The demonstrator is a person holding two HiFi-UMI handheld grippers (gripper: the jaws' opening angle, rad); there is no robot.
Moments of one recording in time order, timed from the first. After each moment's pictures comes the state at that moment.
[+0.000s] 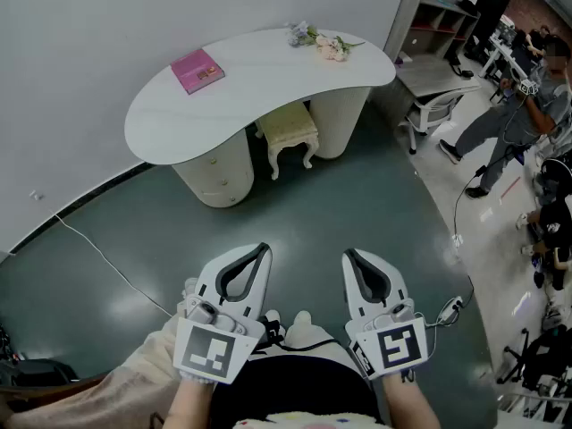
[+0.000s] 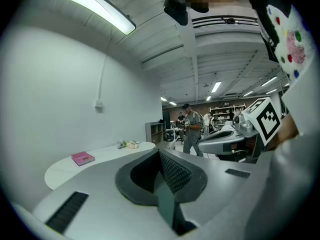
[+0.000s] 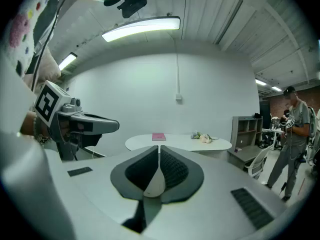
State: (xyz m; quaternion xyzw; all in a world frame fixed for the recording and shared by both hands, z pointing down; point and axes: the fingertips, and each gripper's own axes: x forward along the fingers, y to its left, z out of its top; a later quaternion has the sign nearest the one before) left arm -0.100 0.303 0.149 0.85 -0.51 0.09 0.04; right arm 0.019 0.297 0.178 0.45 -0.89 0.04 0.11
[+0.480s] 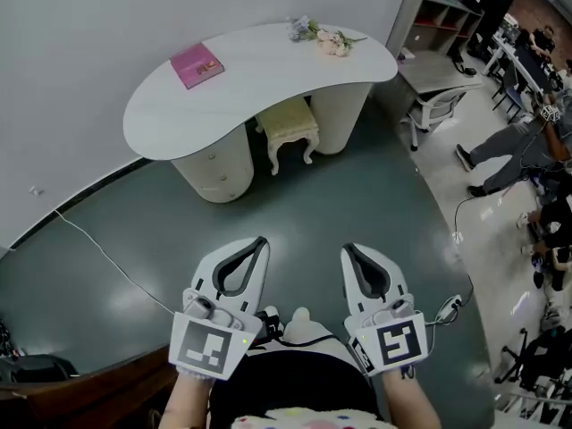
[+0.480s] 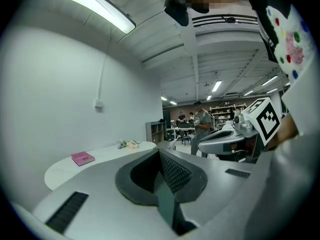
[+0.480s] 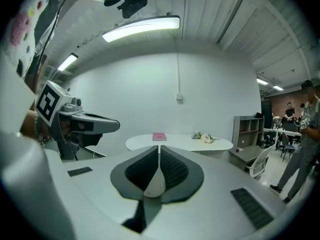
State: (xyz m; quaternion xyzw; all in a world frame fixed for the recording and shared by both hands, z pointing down) left arm -0.099 0.293 0.149 0.85 -0.51 0.09 0.05; right arm 0.018 0.287 0.178 0.44 -0.89 0.04 0.10
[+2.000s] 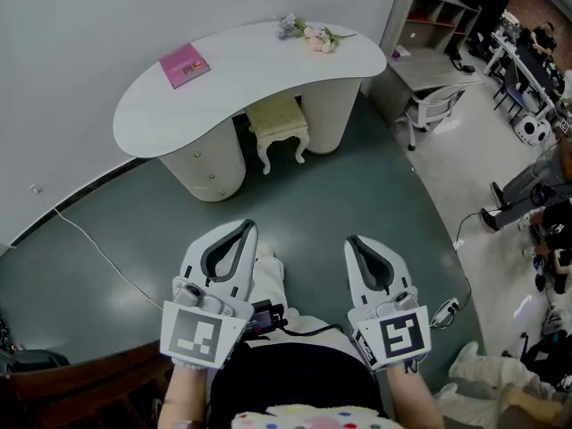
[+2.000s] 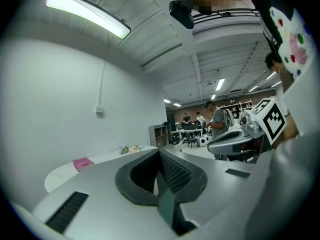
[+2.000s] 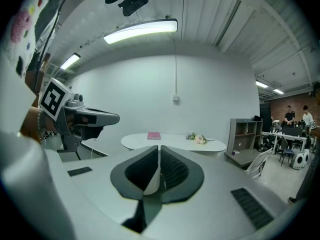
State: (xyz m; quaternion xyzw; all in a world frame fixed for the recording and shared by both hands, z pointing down) left arm -0.051 0.275 0.149 0.83 -0.55 0.08 0.02; right arm 0.089 0.273 0.190 0.44 -0.89 0.02 0.11
